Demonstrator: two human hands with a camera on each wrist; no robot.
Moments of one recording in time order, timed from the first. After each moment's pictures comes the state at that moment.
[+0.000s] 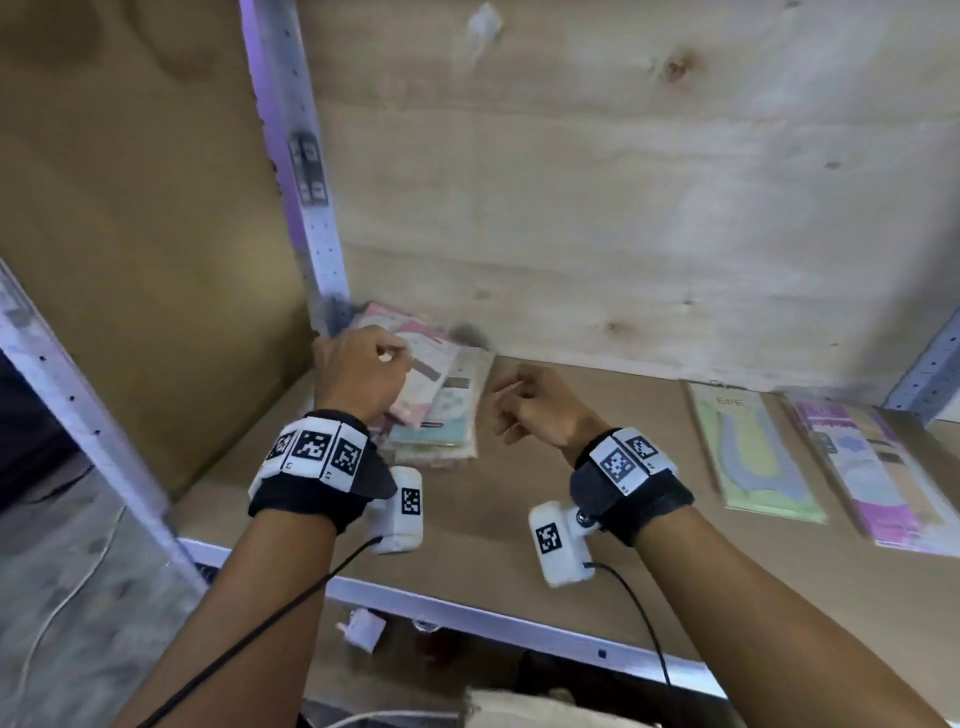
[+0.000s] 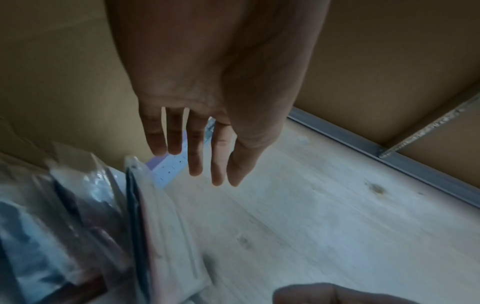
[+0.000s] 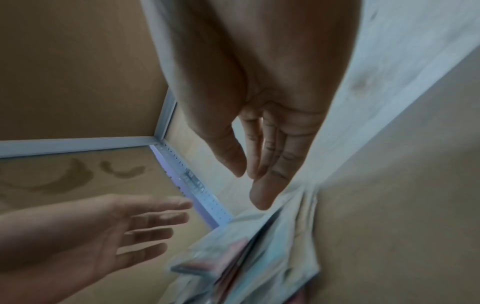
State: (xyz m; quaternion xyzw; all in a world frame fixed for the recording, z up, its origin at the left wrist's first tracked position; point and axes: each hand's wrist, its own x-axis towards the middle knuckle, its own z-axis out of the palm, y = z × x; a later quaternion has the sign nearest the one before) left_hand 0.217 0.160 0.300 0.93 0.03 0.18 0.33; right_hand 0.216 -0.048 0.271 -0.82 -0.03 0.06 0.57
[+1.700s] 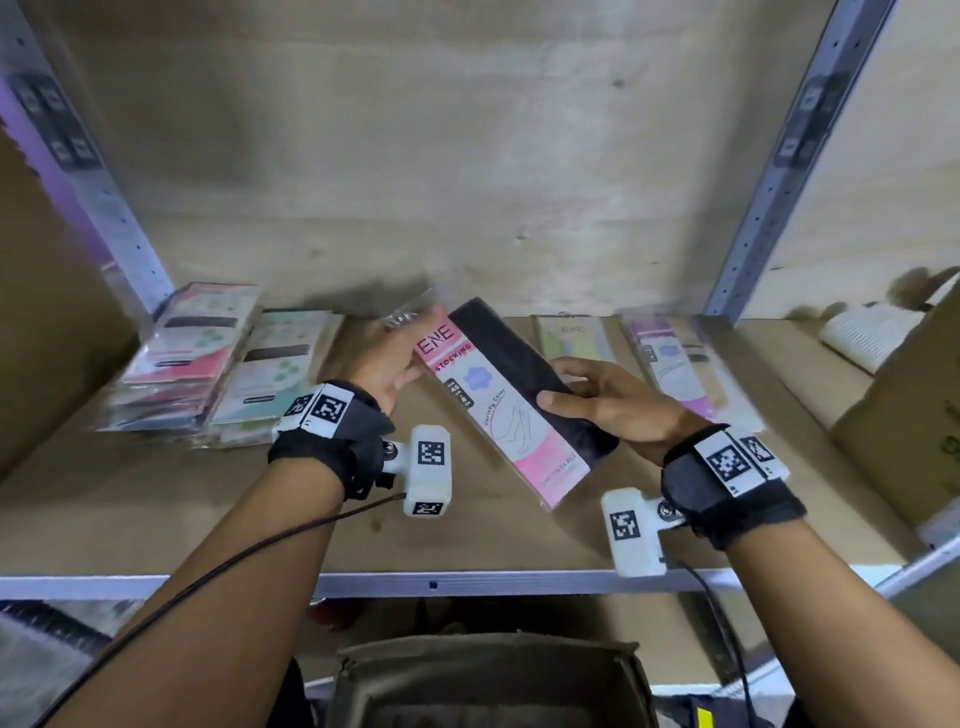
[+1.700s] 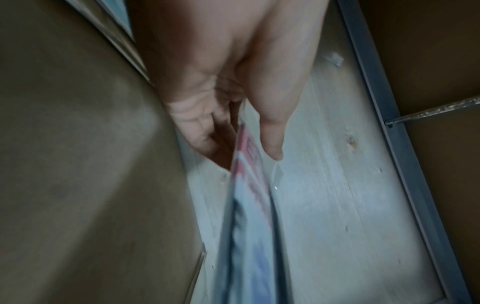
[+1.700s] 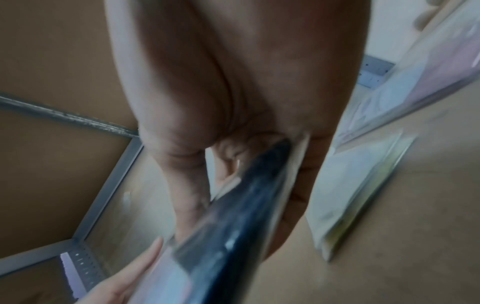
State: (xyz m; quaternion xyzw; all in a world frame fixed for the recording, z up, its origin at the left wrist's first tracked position) left_hand 0.214 -0.039 0.264 0.65 -0.02 -0.09 0.76; right_hand 0.111 -0.276 0.254 -0.78 -0.04 0.08 0.62
